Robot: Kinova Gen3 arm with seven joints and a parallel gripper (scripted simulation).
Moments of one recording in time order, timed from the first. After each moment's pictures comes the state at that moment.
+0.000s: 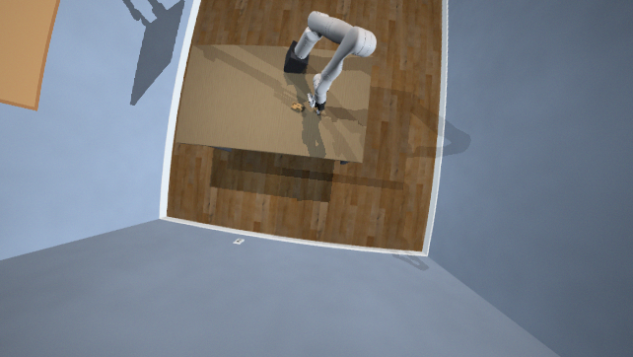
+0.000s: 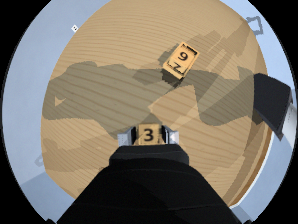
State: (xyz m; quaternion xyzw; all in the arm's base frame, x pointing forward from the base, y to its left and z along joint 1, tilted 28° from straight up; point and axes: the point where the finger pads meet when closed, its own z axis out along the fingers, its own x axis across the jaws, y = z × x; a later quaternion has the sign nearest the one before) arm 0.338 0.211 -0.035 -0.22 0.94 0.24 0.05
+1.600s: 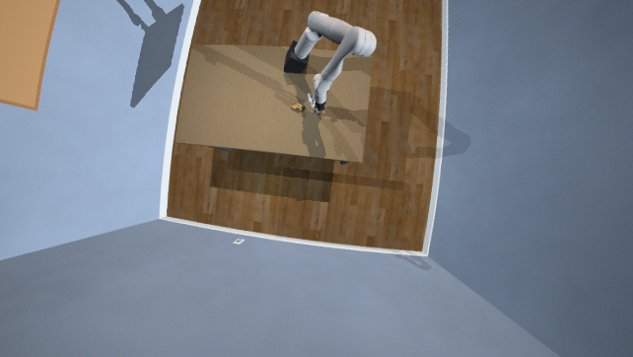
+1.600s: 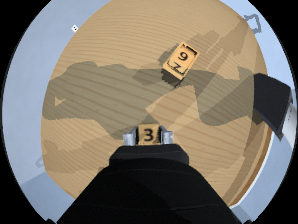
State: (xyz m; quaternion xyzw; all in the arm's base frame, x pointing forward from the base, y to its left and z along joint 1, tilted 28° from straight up) arm 0.338 0.211 -0.035 -0.22 0.94 0.24 0.05
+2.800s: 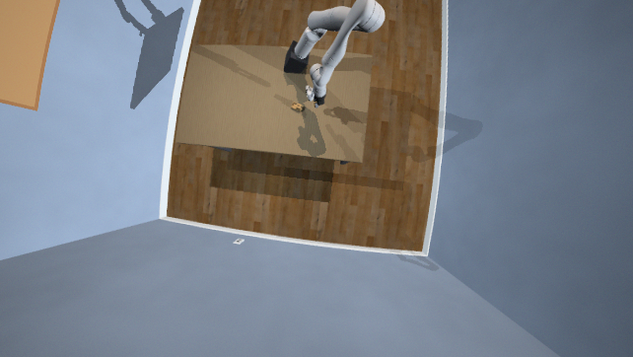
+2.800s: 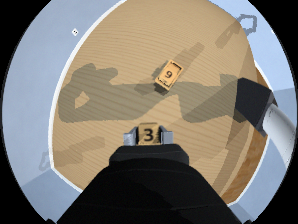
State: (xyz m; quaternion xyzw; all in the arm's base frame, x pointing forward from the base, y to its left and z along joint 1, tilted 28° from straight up) arm 0.334 0.166 0.038 -0.22 0.95 0.24 0.04
